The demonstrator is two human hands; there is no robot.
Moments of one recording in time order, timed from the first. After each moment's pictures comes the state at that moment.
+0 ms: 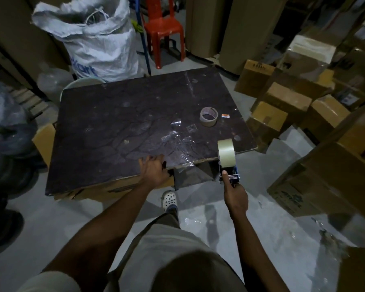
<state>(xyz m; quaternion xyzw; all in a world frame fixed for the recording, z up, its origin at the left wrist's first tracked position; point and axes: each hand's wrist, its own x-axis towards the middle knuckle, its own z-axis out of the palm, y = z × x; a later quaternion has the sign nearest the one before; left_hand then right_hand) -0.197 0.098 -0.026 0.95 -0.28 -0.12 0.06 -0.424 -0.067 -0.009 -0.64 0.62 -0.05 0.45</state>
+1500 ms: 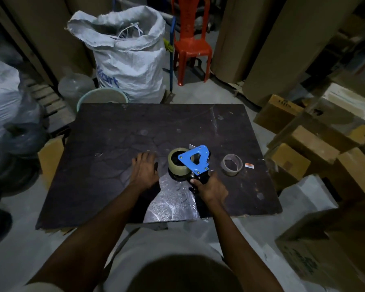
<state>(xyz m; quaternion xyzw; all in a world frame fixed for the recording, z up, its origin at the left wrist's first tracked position) -0.010 0.087 -0.026 0.96 -0.24 -0.03 0.10 -0.162 -0.103 0.015 -0.84 0.45 0.04 0.30</state>
